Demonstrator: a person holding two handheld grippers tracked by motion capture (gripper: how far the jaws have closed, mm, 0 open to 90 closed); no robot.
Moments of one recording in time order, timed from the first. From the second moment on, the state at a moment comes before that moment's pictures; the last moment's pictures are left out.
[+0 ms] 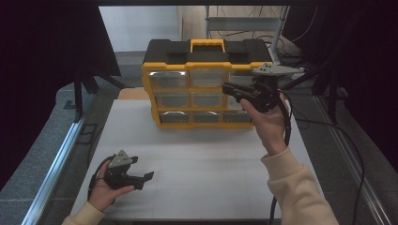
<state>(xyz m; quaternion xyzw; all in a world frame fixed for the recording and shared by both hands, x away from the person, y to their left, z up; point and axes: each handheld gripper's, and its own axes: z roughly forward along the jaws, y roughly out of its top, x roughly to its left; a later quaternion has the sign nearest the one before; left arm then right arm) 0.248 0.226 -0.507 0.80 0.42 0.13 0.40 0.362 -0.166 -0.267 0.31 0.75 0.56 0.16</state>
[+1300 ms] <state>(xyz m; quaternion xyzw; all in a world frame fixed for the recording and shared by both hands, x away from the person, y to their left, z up) 0.249 0.225 -0.504 0.80 0.42 0.13 0.41 0.380 -0.188 -0.269 0.32 0.73 0.57 0.21</state>
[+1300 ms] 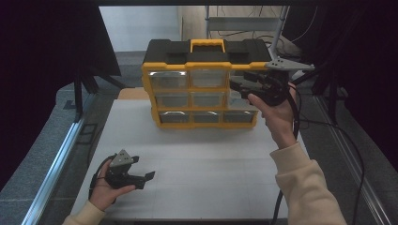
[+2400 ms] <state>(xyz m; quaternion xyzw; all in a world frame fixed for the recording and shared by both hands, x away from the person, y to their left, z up) 0.250 0.226 -0.503 0.80 0.42 0.14 0.41 0.292 -0.176 -0.328 0.26 0.78 0.55 0.16</state>
